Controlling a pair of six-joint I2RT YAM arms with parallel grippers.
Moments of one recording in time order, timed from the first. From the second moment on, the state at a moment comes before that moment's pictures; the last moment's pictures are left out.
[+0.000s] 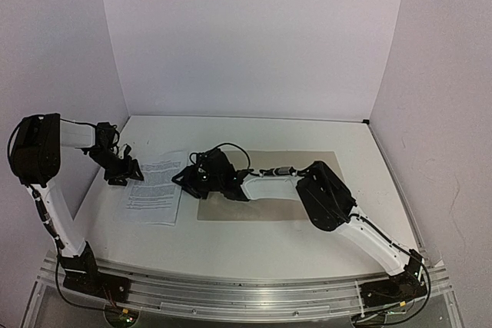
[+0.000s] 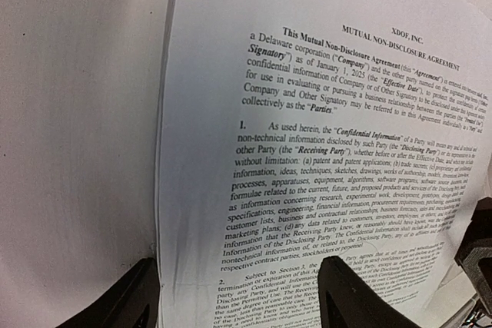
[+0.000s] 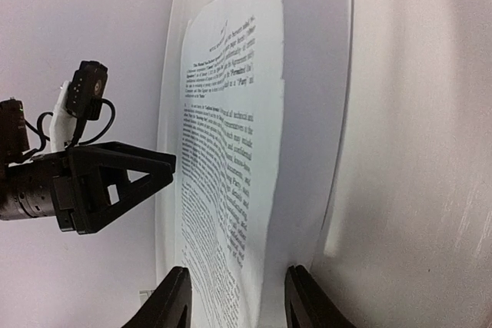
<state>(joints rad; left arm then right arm) 0.06 1.85 1.13 -0.58 0.33 -0.10 0.97 2.78 2.22 0.16 -0.26 1.20</state>
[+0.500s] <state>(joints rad) 0.06 1.85 1.13 -0.58 0.33 -0.10 0.99 2.76 2.23 0.07 -0.18 1.11</state>
